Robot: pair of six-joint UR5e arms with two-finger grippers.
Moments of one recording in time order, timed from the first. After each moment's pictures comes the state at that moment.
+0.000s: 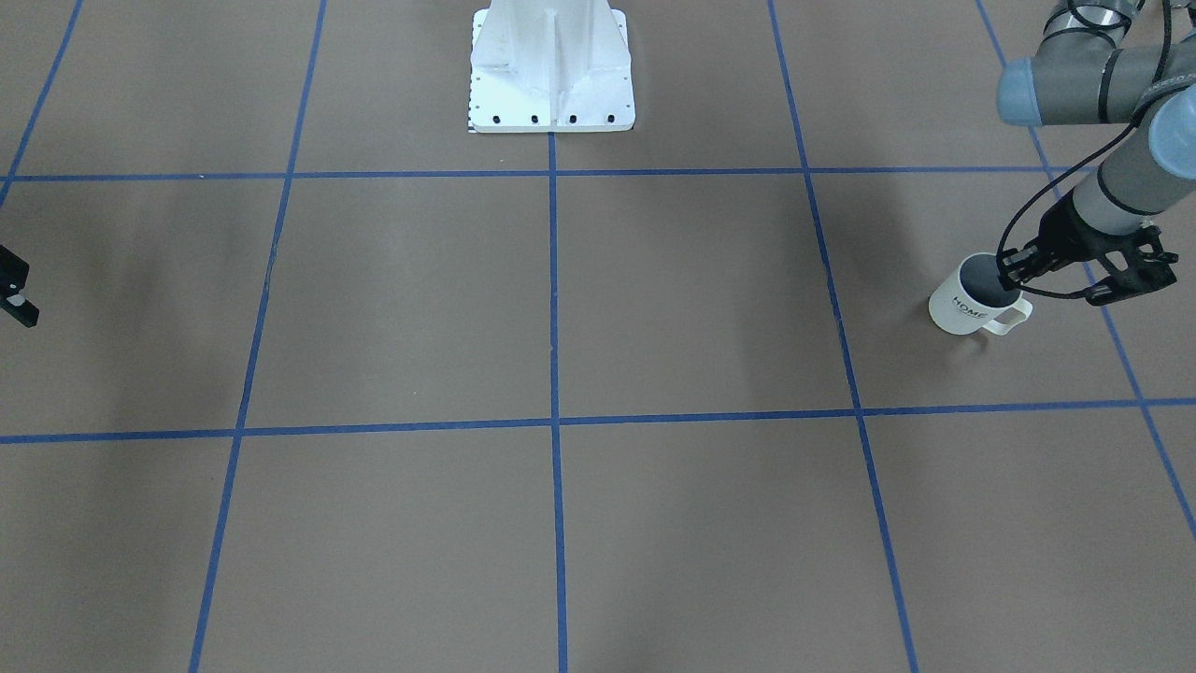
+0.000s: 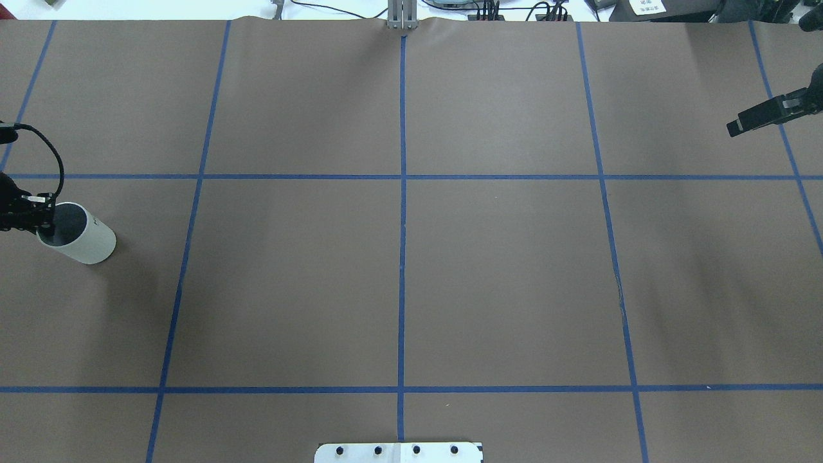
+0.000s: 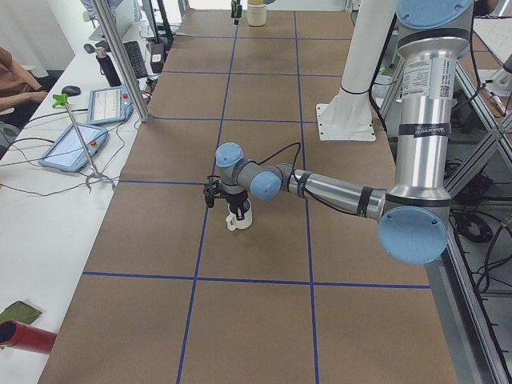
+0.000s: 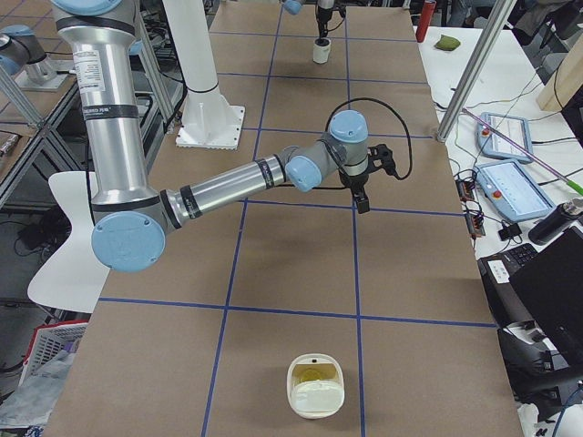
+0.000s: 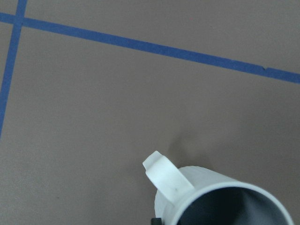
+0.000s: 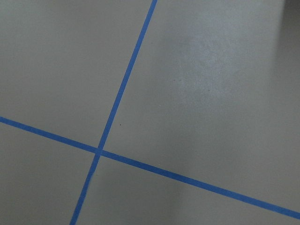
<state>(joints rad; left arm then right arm) -1.03 -1.57 -1.75 -1.80 -2.22 -0.86 1.25 -1.46 1.83 -1.30 2.28 0.38</state>
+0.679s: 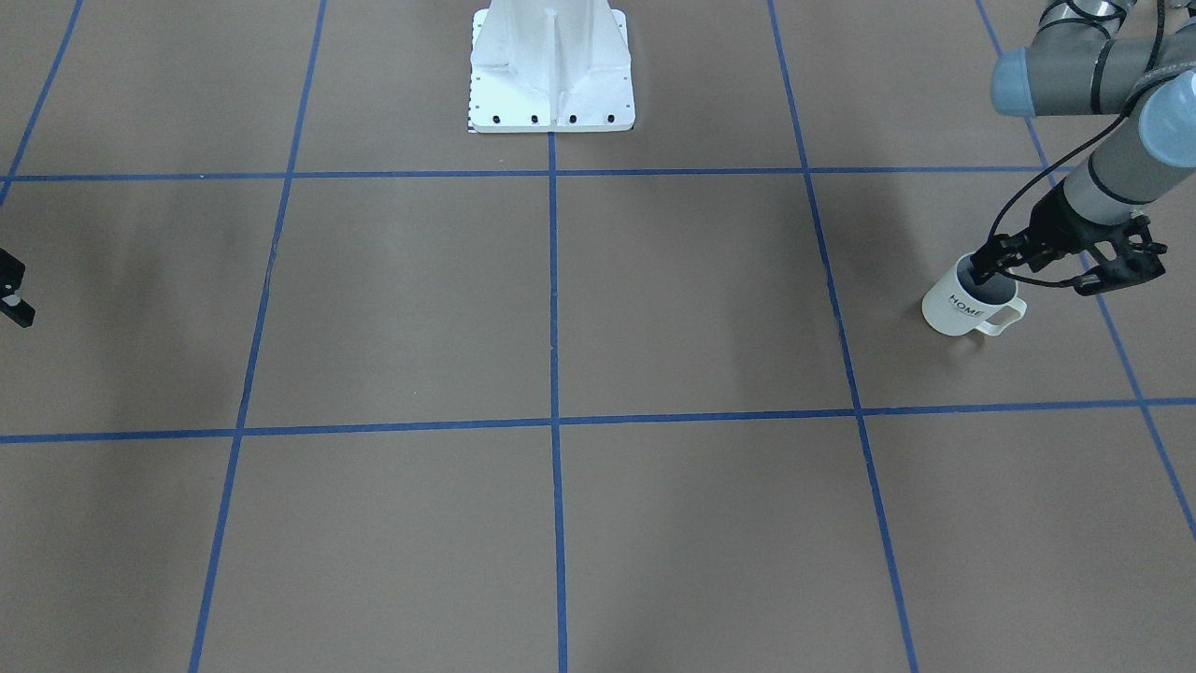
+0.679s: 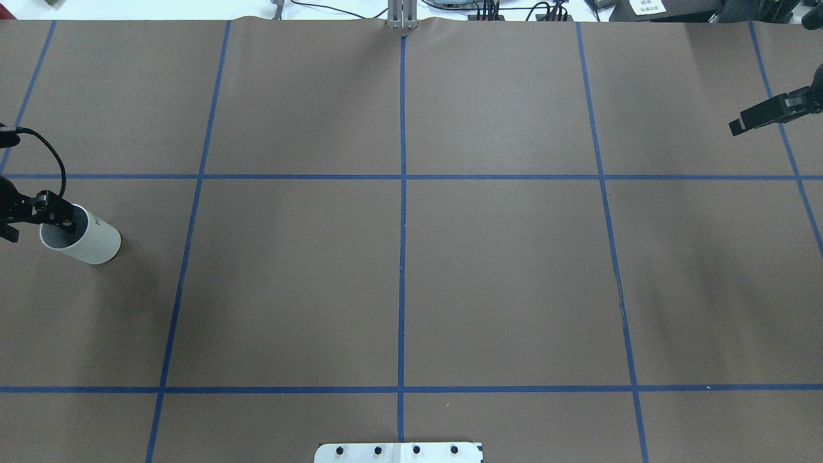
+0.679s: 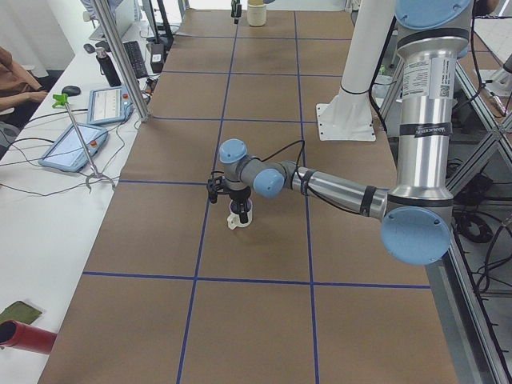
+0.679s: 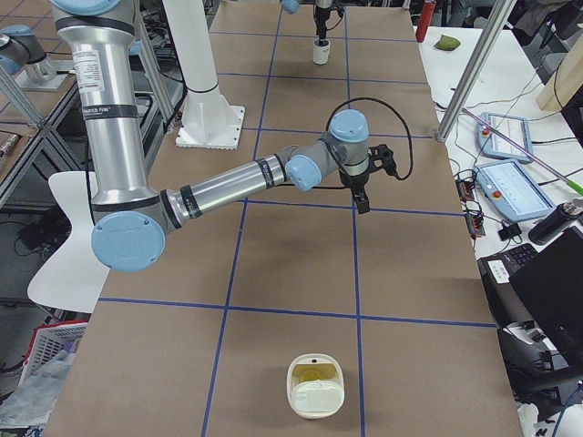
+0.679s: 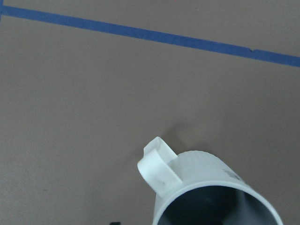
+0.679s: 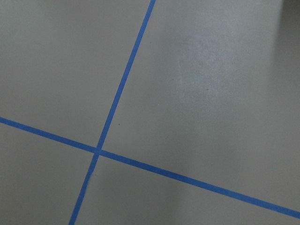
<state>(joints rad) -1.02 -1.54 -1.81 -1.80 -2.23 -0.86 1.25 -1.46 1.84 -1.32 2.28 0.38</state>
